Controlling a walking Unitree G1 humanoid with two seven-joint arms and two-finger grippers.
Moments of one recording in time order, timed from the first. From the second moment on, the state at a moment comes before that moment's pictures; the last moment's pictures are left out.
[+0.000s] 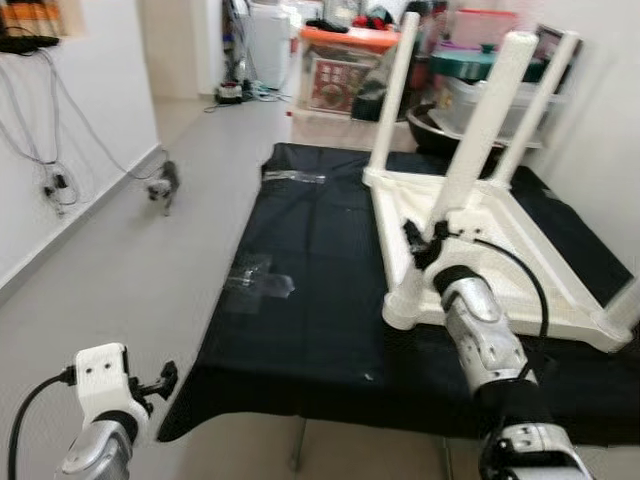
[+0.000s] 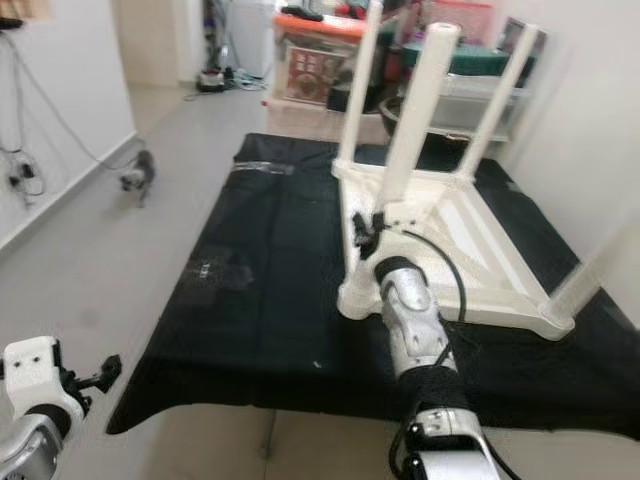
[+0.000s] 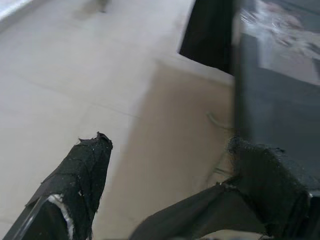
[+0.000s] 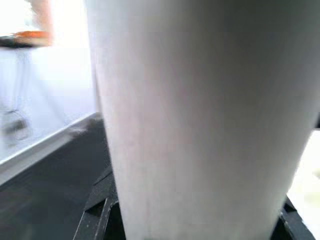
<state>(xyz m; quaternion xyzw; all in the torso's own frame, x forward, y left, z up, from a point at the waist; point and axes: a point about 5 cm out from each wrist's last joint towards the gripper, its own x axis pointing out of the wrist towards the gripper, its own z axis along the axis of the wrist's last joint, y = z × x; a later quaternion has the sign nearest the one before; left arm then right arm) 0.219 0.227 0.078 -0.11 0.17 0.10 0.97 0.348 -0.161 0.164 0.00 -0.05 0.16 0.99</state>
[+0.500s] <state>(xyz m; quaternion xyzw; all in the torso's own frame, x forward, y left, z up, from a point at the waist) 0.225 0.224 0.081 -0.11 0.16 0.09 0.98 0.332 -0.122 0.168 -0.13 -0.09 0.43 0.89</state>
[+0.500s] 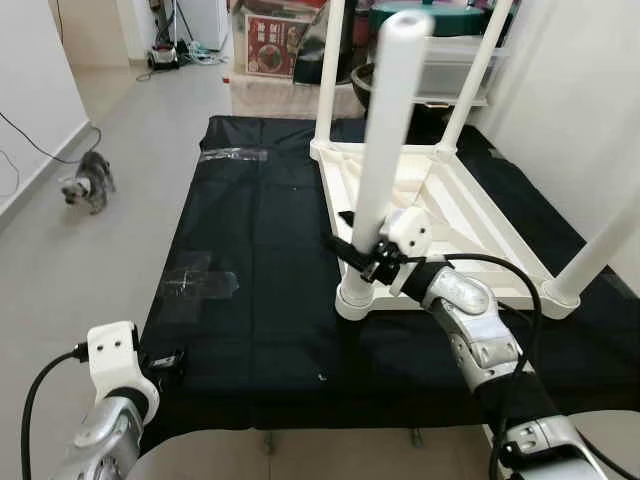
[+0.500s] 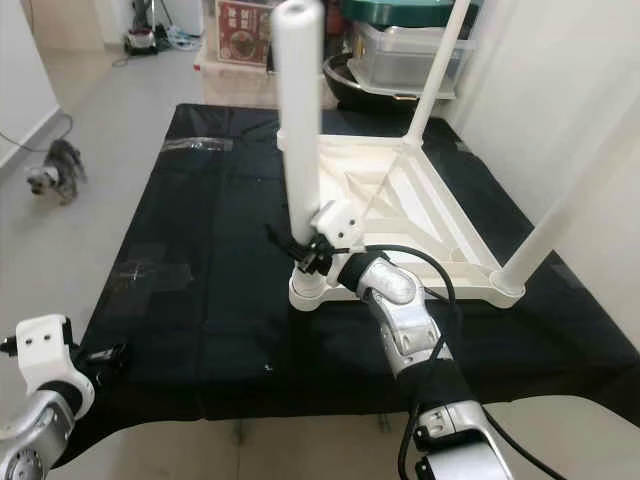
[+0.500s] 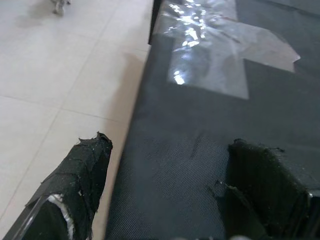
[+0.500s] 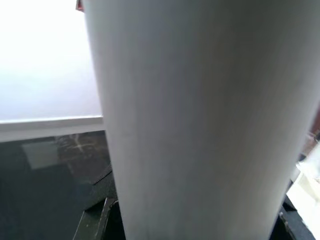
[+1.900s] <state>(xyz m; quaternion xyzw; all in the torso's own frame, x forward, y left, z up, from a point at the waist) 0.224 0.227 0.081 -0.11 0.16 0.09 0.98 0.344 -0.115 0.192 -0.11 -0.04 0.61 0.78</state>
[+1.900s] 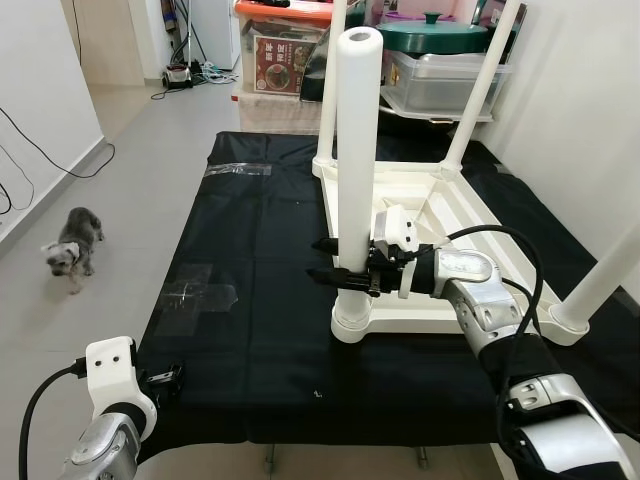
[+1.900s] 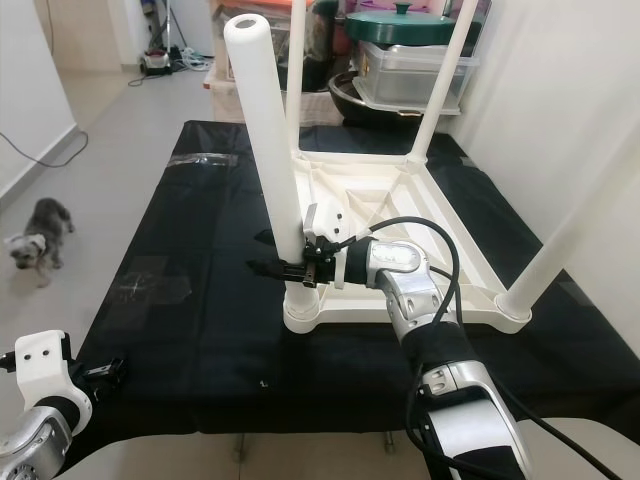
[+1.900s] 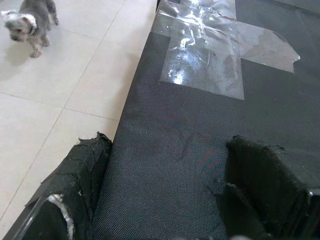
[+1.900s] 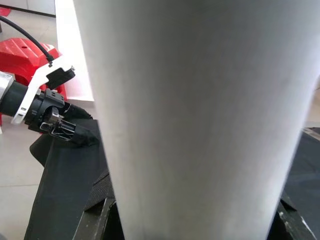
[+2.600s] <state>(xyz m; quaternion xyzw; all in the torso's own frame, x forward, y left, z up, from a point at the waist) 0.227 0.222 0.077 -0.11 0.17 0.08 0.98 0.342 -0.112 0.159 0.03 -0.04 0.20 0.98</state>
